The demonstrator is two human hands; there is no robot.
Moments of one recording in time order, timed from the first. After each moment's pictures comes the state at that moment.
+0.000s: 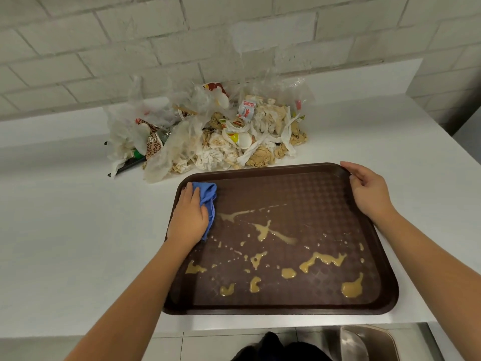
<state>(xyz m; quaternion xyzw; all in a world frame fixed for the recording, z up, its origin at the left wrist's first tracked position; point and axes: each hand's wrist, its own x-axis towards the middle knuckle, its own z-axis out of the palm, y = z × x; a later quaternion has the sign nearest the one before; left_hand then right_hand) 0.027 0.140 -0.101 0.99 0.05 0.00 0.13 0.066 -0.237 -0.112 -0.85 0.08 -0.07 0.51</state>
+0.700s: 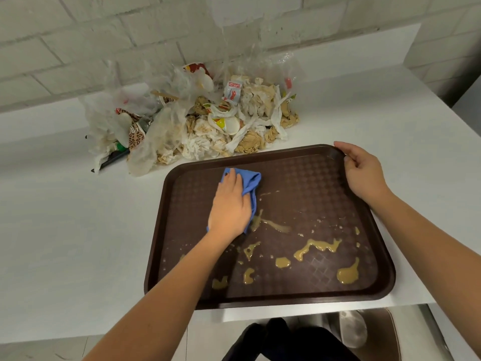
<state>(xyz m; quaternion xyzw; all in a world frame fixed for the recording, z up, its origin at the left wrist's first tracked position) 0.026 0.041 -0.099 0.99 -0.06 -0.03 0.15 0.068 -0.240 -0.118 -0.86 0.07 -0.07 0.50</state>
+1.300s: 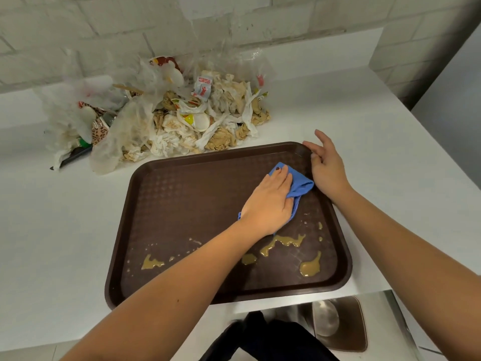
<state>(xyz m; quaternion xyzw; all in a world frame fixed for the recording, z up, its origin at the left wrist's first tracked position) 0.026 -0.075 -0.101 0.94 -0.28 -0.08 0.16 0.070 -0.245 -0.122 -0.84 0.07 -0.08 0.54</state>
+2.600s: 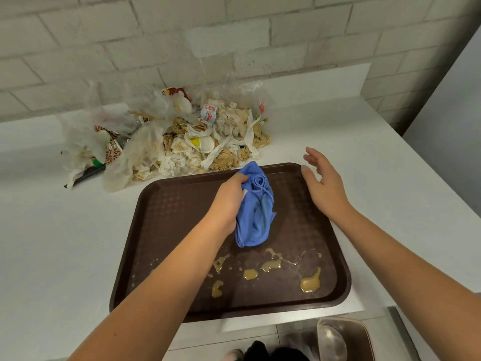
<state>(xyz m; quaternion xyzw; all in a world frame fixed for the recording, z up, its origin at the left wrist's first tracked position) 0.029 -0.032 -0.026 0.67 0.17 -0.19 0.70 0.046 -0.228 -0.081 -0.85 0.03 -0.12 0.52</state>
